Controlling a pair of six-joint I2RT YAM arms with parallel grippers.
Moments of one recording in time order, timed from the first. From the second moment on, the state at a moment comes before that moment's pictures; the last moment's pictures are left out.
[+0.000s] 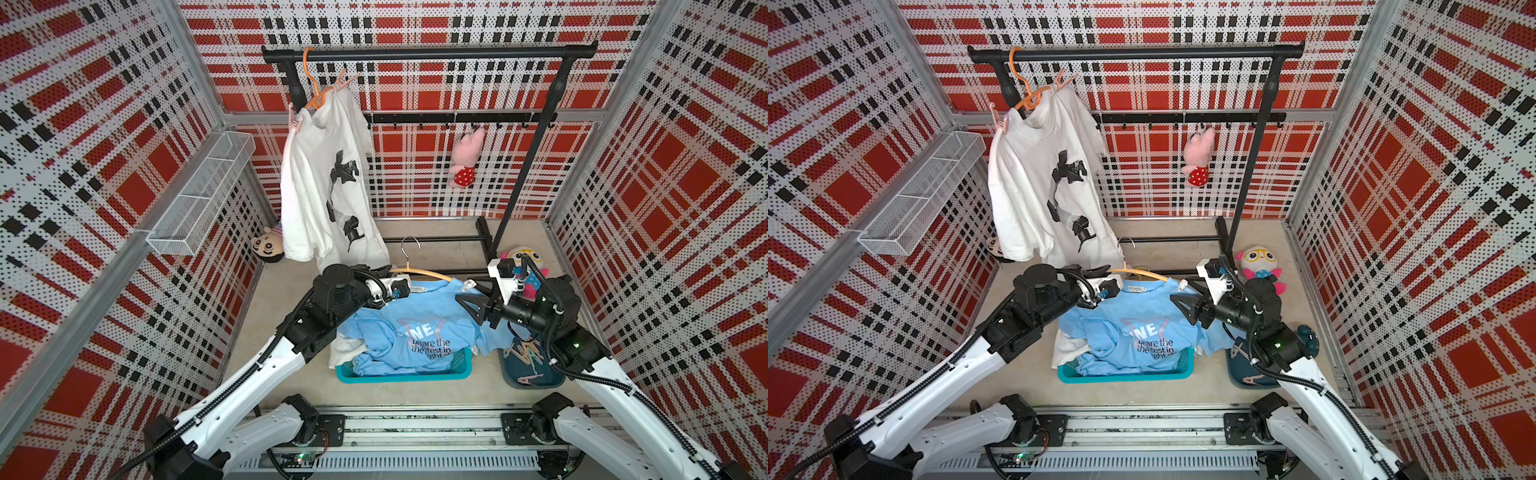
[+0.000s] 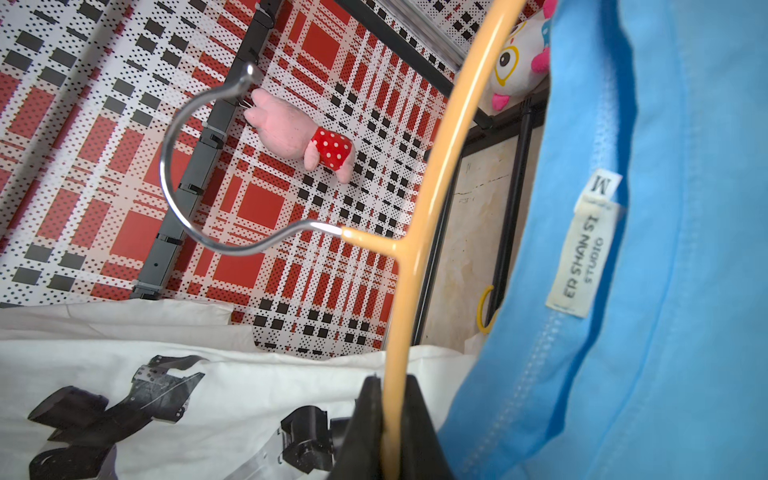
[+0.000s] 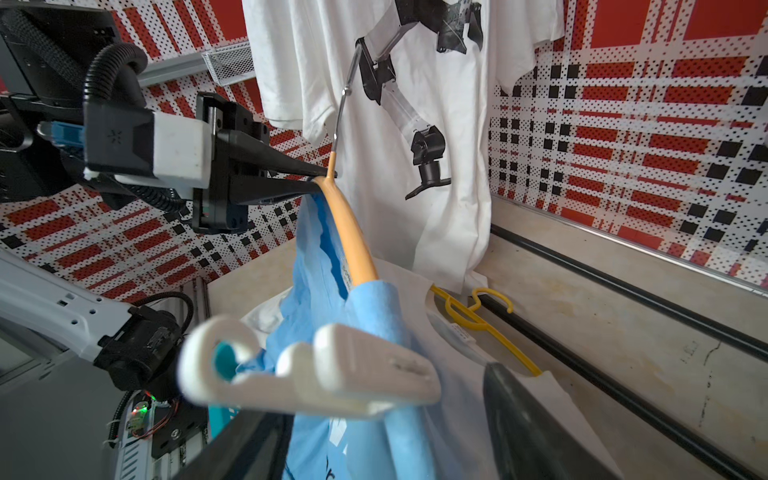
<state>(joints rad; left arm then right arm) -0.65 1.02 0.92 -0.17 0.00 0.99 0.44 0.77 0.72 -0.08 -0.54 0.10</state>
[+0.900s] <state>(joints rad) -0.54 1.46 1.18 -0.42 0.00 0.91 0.31 0.79 0.95 -0.80 0.26 0.63</state>
